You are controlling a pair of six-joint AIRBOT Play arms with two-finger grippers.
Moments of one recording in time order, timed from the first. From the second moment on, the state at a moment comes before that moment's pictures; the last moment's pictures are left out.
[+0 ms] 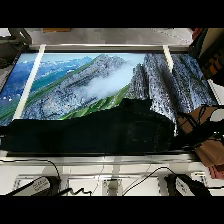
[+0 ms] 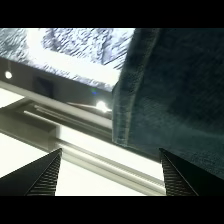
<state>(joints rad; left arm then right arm) 0.66 -1.25 1.03 1.97 -1.06 -1.17 -0.32 -0.96 0.78 -1.26 1.77 1.19</state>
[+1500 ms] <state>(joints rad) -0.22 -1.25 1.03 1.45 -0.73 -1.37 -0.04 -1.65 1.28 -1.02 0.89 1.43</state>
